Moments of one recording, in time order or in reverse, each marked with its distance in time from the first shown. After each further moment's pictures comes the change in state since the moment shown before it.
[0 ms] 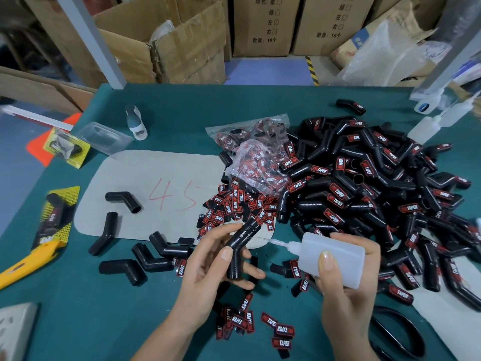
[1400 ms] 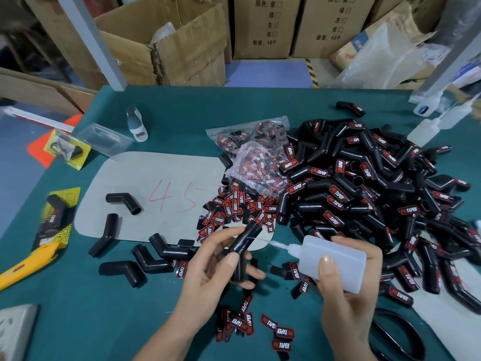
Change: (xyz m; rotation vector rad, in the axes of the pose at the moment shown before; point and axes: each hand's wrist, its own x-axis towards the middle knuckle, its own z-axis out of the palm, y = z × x) left_hand -0.001 -0.003 0.001 0.069 -0.019 0.054; right_hand -0.001 0.000 0.000 -0.032 0.023 -0.032
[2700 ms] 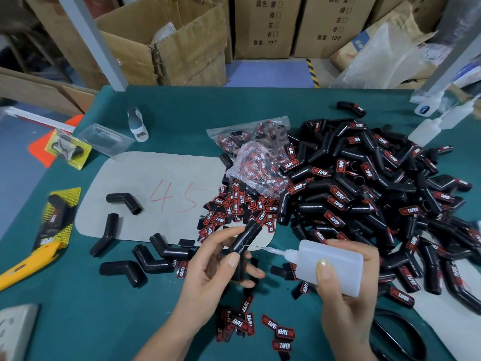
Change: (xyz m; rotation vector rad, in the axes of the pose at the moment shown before) left_hand 0.000 0.004 0.002 0.014 0.015 0.019; right_hand 0.000 -0.004 0.000 0.002 -0.062 -0.081
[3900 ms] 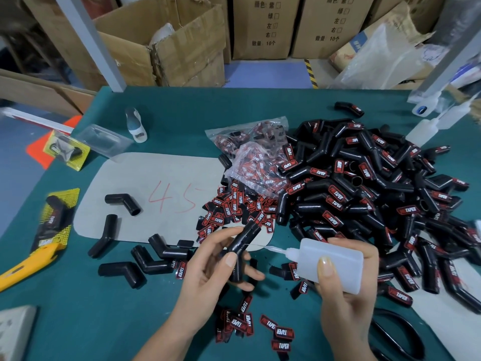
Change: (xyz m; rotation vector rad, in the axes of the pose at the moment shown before) left_hand 0.000 -0.001 -0.001 -0.039 -0.005 -0.038; right_hand 0.000 0.006 -0.002 0.034 0.037 0.096
